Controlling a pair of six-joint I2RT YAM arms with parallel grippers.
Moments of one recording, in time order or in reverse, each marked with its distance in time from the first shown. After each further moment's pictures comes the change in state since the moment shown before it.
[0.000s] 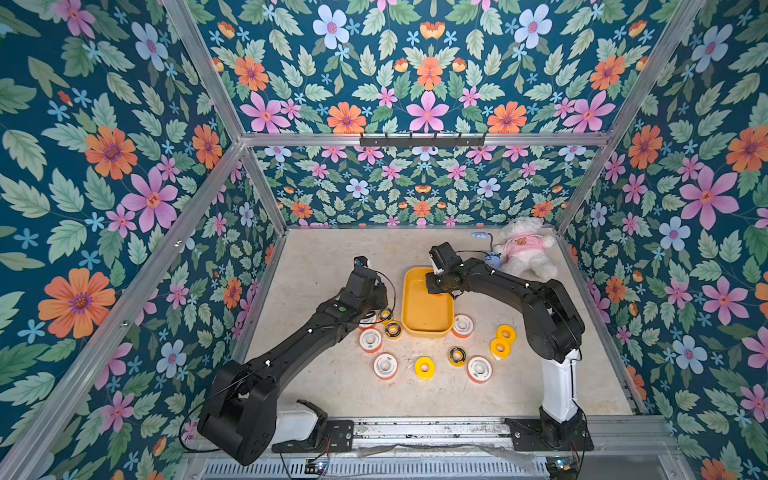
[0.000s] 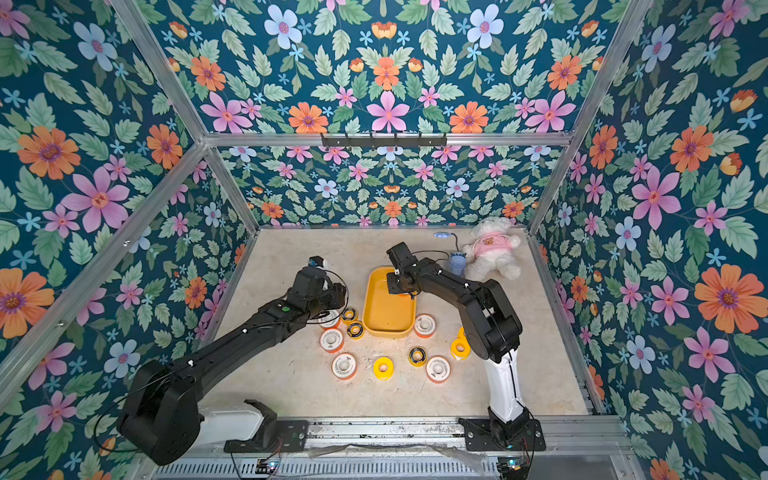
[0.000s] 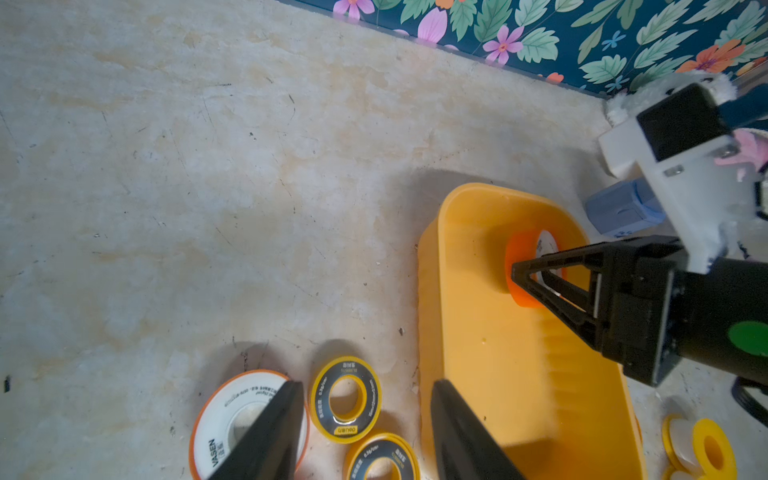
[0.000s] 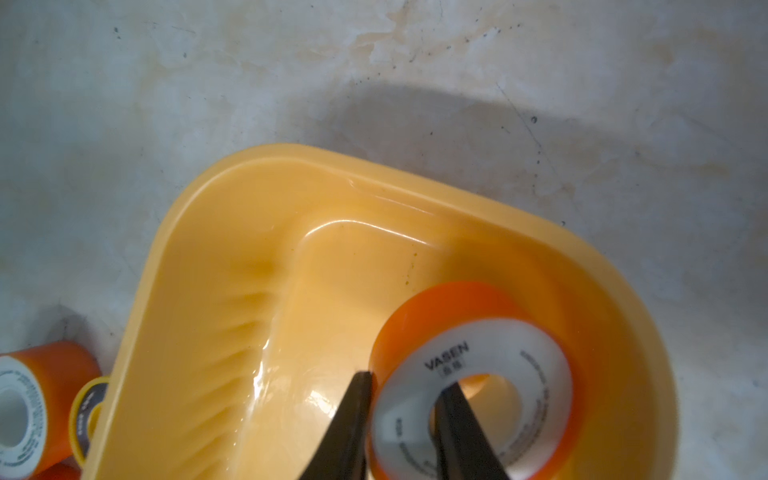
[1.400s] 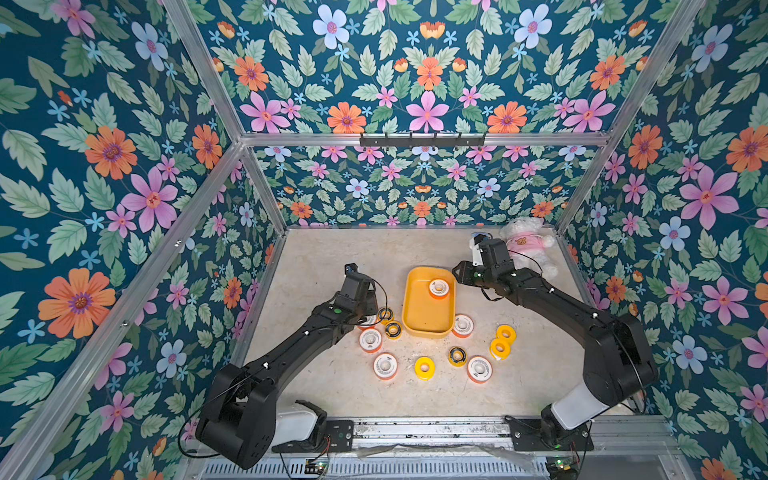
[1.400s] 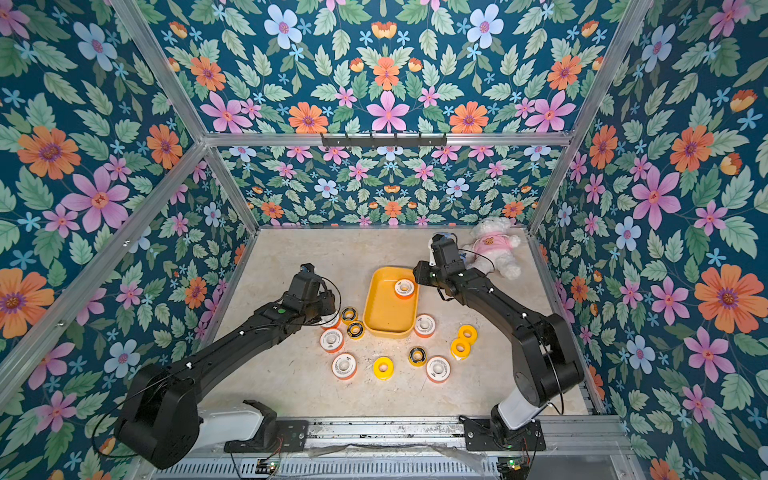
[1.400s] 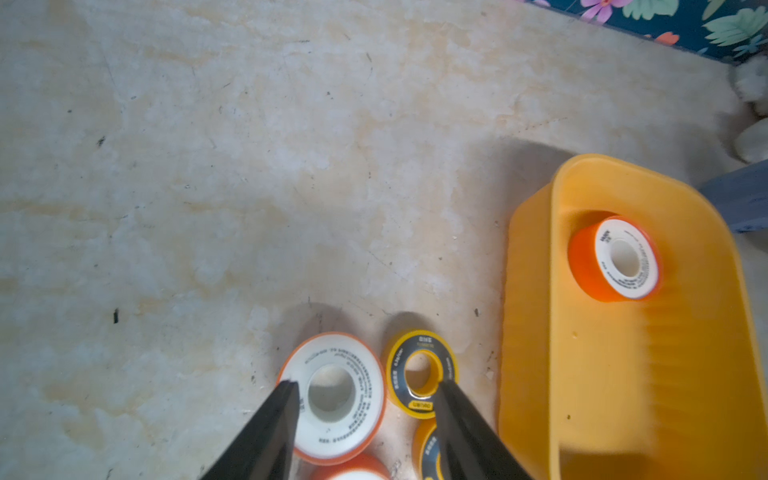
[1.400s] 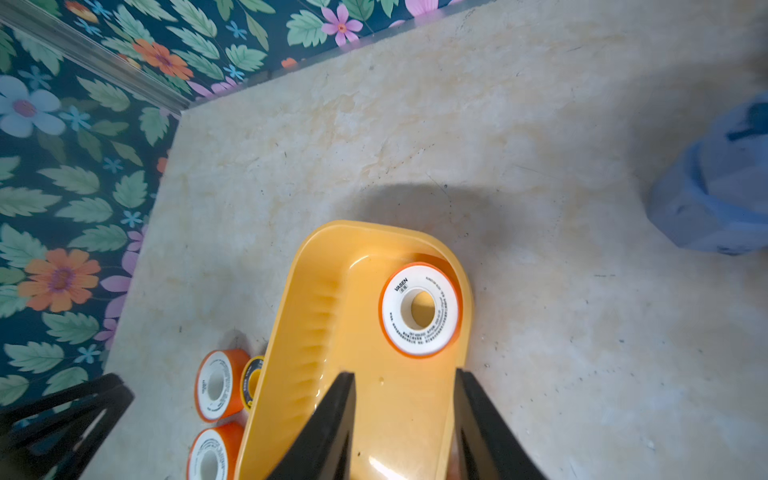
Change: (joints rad) left arm 0.067 -0.018 -0.052 -0.097 -0.056 0.006; right arm -0.190 -0.488 -0.429 0.282 -0.192 0.160
